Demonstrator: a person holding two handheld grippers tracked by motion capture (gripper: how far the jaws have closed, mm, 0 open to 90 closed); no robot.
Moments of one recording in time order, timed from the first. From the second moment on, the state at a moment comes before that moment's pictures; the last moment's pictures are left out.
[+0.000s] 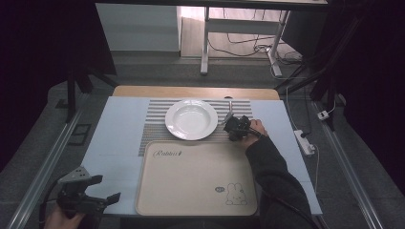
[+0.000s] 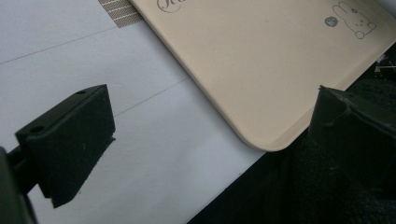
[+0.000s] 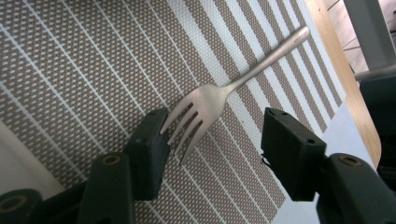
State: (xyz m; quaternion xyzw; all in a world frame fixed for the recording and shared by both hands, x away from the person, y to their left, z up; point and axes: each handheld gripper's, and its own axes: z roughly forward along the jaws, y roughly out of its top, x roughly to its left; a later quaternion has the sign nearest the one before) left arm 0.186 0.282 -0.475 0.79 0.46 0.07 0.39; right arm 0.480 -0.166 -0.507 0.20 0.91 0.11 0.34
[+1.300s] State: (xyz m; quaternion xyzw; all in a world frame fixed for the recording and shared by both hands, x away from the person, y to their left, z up) left arm 0.184 0.281 -0.474 0.79 0.46 0.07 0.40; right arm 0.454 -0.177 -0.470 0.21 0.89 0.21 0.34
